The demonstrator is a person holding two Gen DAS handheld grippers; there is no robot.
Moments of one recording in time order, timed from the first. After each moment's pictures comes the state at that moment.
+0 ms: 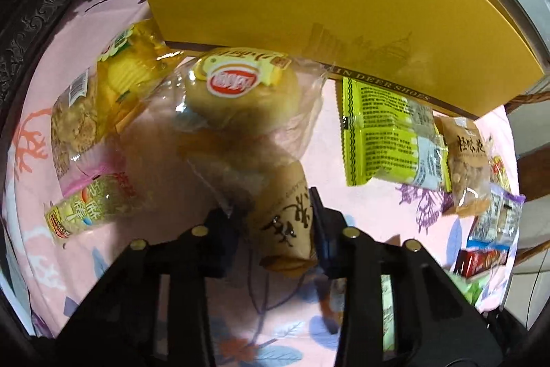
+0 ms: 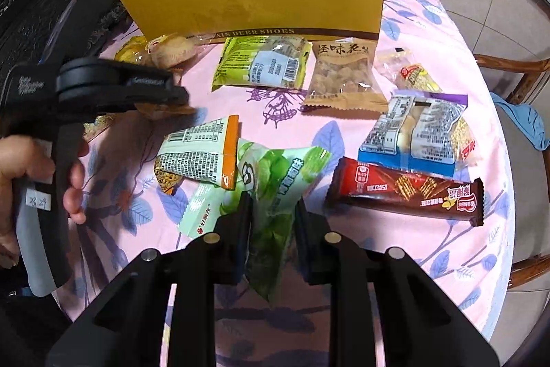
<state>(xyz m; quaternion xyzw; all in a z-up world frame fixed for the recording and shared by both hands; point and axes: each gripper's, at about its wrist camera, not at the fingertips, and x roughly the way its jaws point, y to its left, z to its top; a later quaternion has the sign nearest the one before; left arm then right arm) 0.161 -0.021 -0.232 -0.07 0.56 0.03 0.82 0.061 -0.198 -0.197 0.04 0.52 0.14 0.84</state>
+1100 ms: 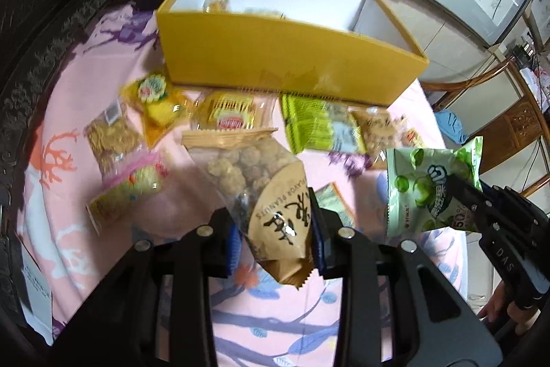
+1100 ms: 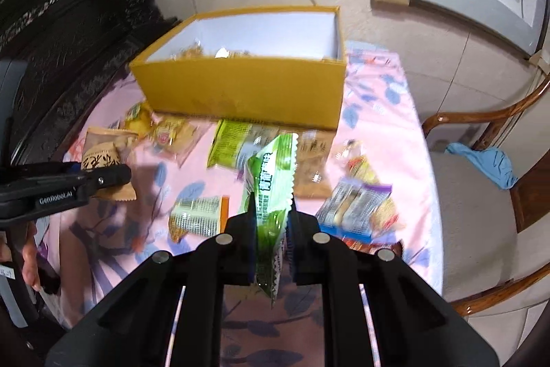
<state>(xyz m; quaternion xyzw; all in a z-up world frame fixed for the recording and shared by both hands) 0.093 -0.015 -0.145 -0.07 0.50 -0.07 0.86 0.058 -0.215 -0.130 0.00 0.43 0.11 0.90</state>
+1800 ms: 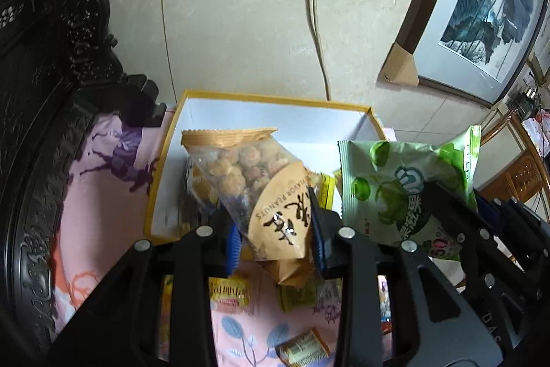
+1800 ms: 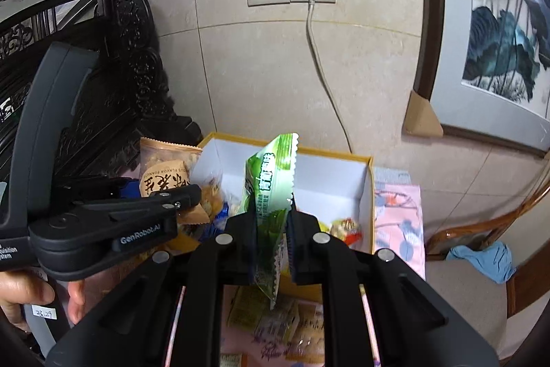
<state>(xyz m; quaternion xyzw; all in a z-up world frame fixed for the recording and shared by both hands) 0.239 -0.027 -0.034 -0.05 0.42 -0.06 0.91 0.189 -0.174 -0.020 -0.02 0.31 0.14 0.94</state>
